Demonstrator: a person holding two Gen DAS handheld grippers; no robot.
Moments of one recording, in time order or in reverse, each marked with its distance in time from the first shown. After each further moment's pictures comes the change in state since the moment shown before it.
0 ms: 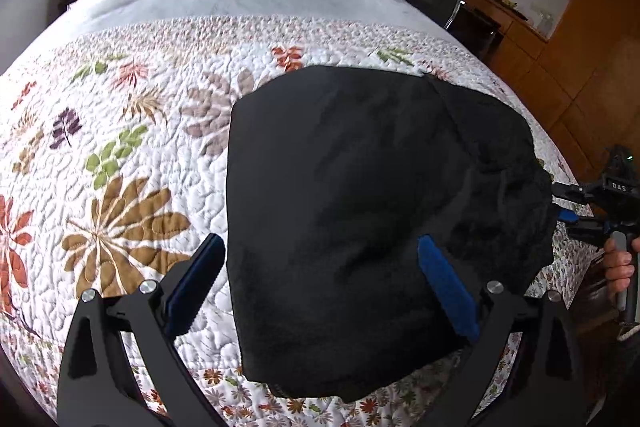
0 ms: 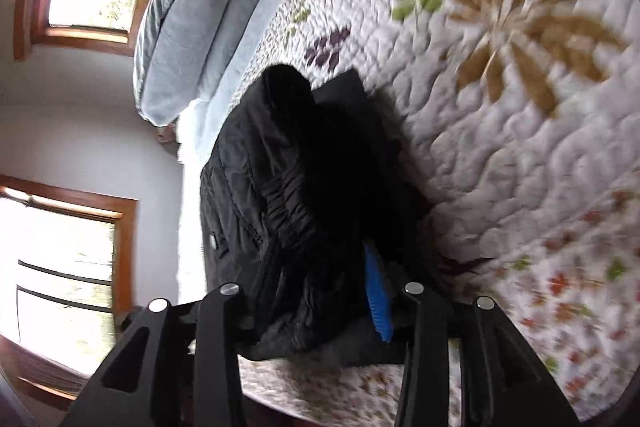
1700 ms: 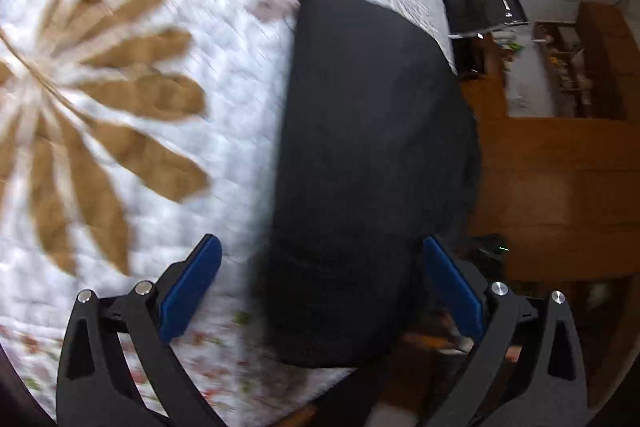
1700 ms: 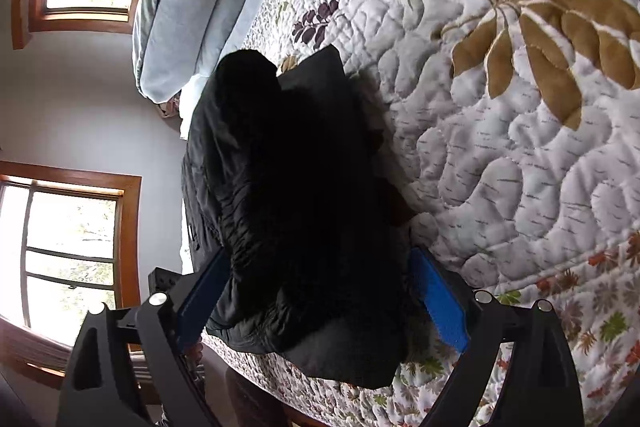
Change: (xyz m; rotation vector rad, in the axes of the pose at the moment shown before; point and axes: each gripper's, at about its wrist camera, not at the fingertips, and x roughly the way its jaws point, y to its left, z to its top) left arm 0.048 0.121 -0.024 -0.611 0.399 -0.543; right arm 0.052 -0.037 0.019 0.076 0.155 0.120
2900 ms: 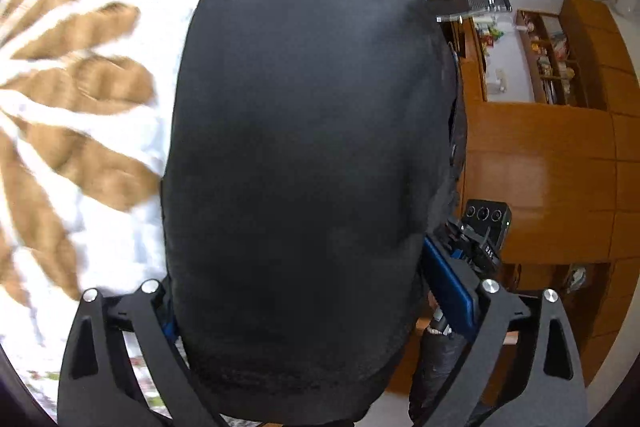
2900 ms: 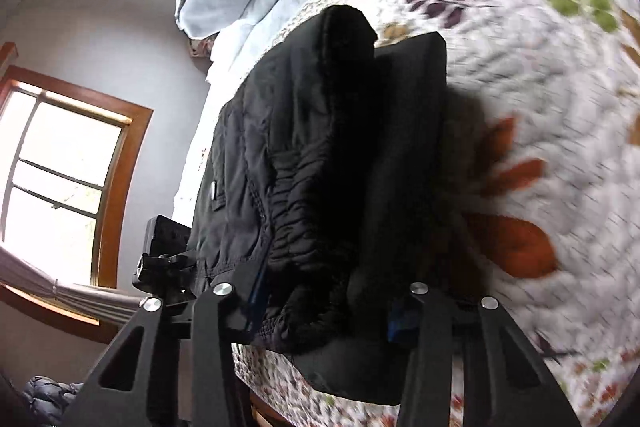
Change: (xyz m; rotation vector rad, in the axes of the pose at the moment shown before) left arm 0.018 0.006 0.003 0.027 0.044 -0.078; right arm 0.077 0.088 0.008 -0.297 0.095 0.007
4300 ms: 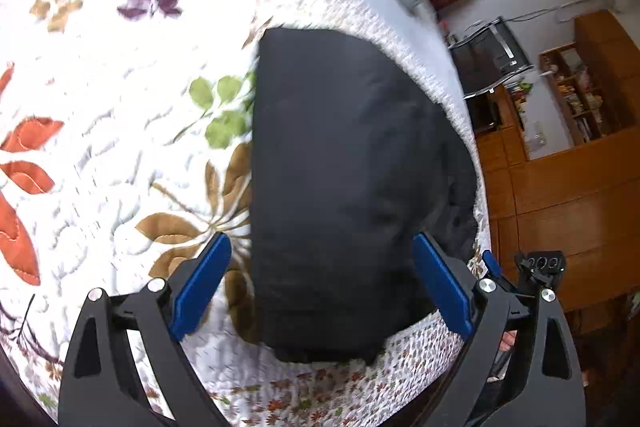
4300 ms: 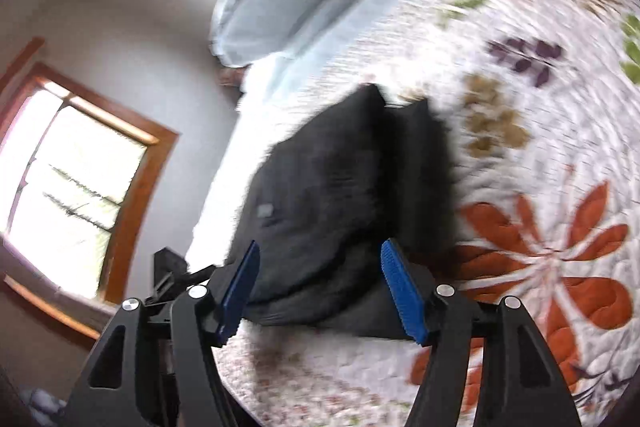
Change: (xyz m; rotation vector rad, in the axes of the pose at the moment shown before) left arm -0.122 0.003 0.008 0.097 -0.358 0.226; right arm -0.015 0.066 -0.015 -0.094 -0.168 0.081
